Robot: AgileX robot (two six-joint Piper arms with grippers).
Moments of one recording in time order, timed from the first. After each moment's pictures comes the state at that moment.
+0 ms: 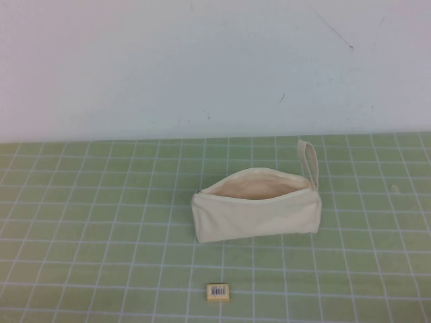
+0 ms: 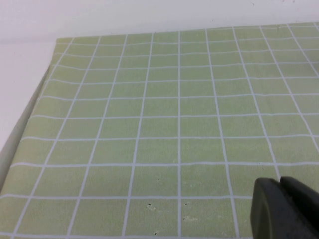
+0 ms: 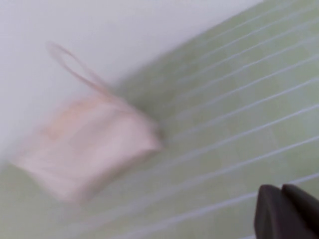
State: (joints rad) right arm 0.01 -0.01 0.03 0.44 0.39 0.11; left arm 0.02 -0.01 0.02 -0.05 0.37 0.05
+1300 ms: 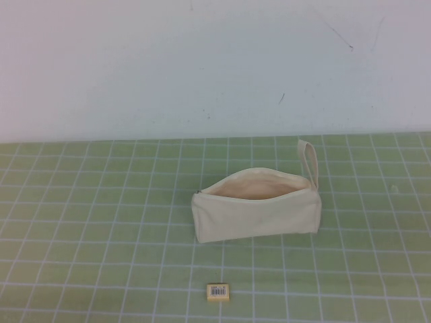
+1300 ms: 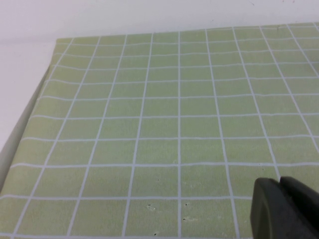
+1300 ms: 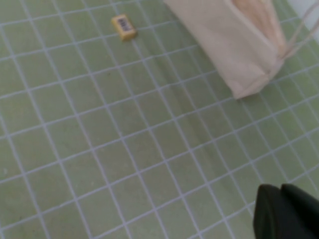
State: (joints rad) right arm 0.15 0.69 -0.81 0.43 1.08 -1.09; left arm 0.02 -0.01 0.02 -0.05 0.37 0.05
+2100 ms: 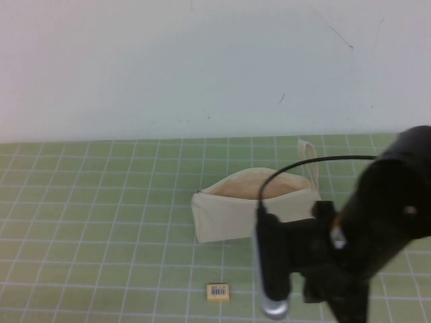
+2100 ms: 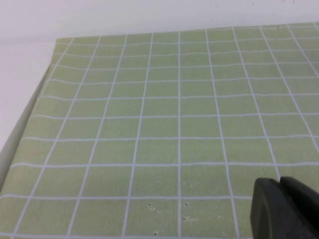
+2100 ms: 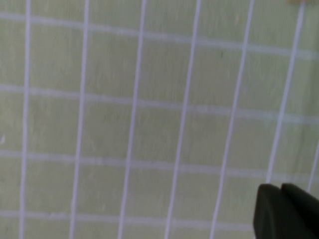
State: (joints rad) right arm 0.79 1.56 -1.16 0.01 1.02 -0.86; left arm 0.02 -0.01 0.02 -0.05 0.37 0.05
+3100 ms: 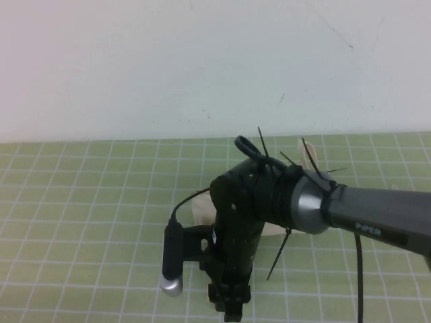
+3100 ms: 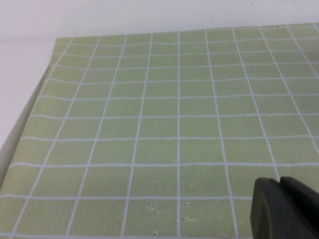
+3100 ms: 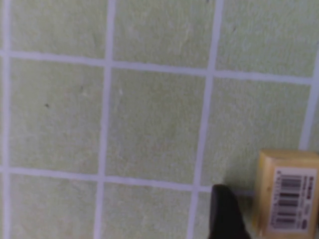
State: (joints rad) right arm 0.81 2.17 -1.62 0.13 0.95 -0.86; left arm 0.02 -0.01 0.02 -0.05 0.37 0.05
